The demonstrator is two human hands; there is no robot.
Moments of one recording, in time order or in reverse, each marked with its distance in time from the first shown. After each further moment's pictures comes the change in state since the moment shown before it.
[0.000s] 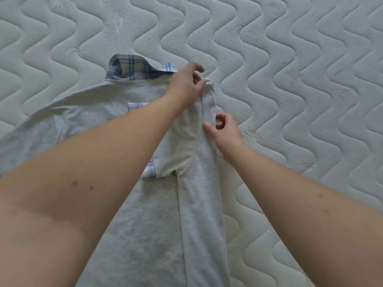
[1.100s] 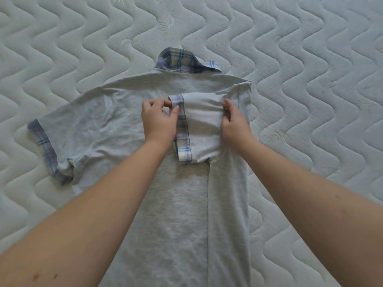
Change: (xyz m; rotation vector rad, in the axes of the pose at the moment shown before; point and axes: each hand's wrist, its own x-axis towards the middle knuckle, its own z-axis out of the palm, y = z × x) left_hand -0.142 -0.097 -0.068 -0.107 0.494 -0.256; right_hand -0.040 -0.044 0.049 -0.298 -0.143 -0.245
